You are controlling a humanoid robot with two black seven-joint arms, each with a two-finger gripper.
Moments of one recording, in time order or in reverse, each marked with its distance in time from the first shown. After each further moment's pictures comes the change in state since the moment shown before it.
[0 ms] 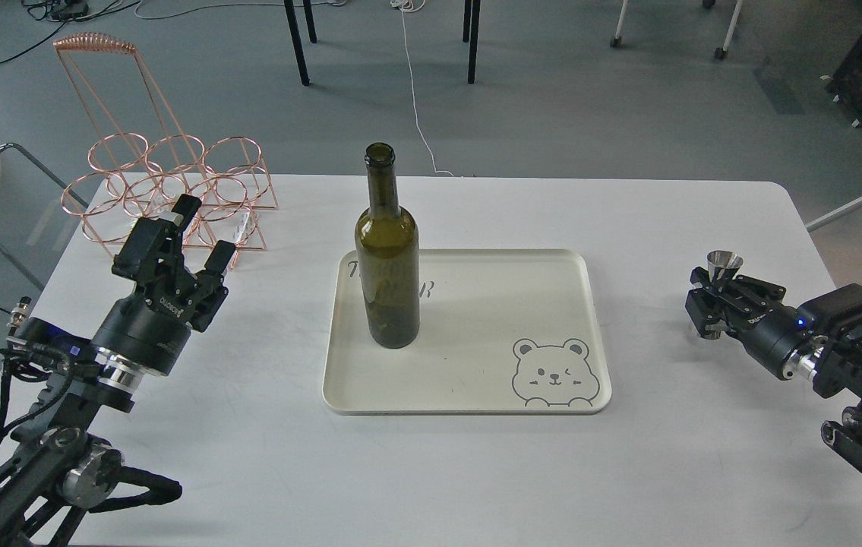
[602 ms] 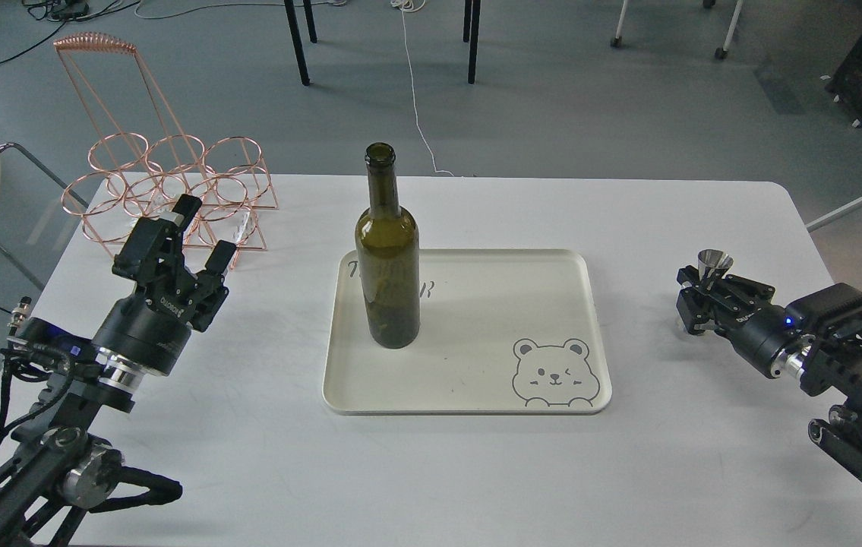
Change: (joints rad) left arm 0.000 0.000 0.000 0.000 0.000 -0.001 0.000; right arm 0.006 0.027 0.002 -0.004 0.000 0.000 0.000
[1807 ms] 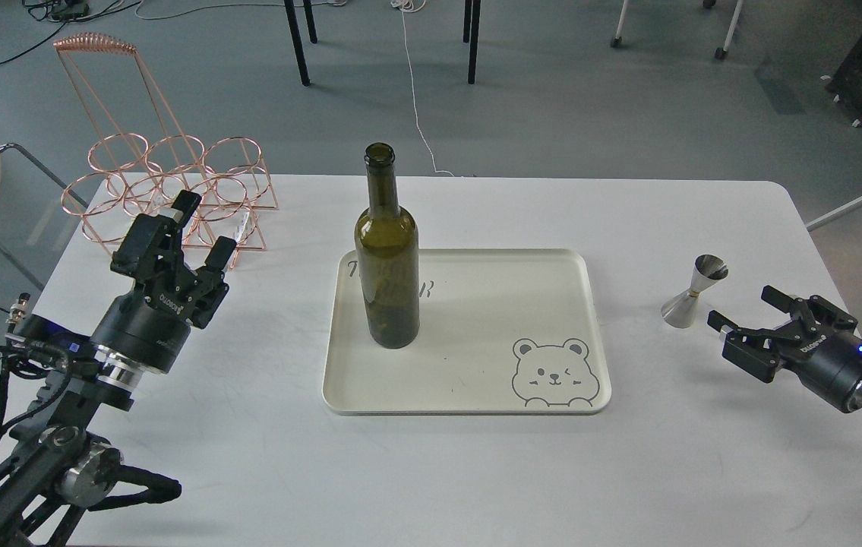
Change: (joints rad) left arm 0.000 0.007 -0.002 -0.017 0.000 0.000 0.000; right arm -0.136 -0.351 -0.006 0.385 0.013 0.000 0.000
